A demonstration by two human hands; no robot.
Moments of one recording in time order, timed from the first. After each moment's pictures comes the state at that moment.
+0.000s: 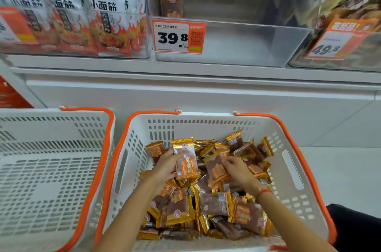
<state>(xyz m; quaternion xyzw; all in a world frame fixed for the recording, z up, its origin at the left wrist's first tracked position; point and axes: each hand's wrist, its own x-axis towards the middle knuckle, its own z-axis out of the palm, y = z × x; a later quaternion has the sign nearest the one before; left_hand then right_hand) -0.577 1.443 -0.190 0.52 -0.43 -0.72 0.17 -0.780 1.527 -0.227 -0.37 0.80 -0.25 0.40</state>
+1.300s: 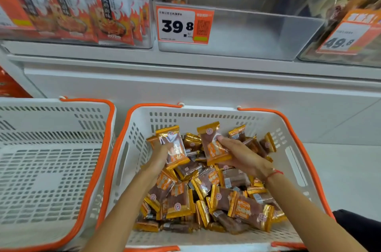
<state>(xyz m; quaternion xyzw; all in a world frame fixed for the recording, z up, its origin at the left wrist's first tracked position) -0.569 1.430 -0.202 0.57 -0.43 -0.67 0.21 -0.781 1.505 -0.179 -0.26 0.62 -0.38 0.64</state>
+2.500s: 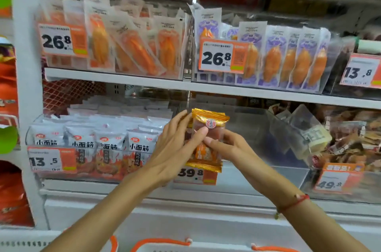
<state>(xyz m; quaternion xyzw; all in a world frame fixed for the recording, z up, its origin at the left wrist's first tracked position) -0.585 1.309 0.082 0.32 -0.82 -0.26 0.40 -0.742 1.383 0.104 -0.58 0.57 -0.48 0.34</state>
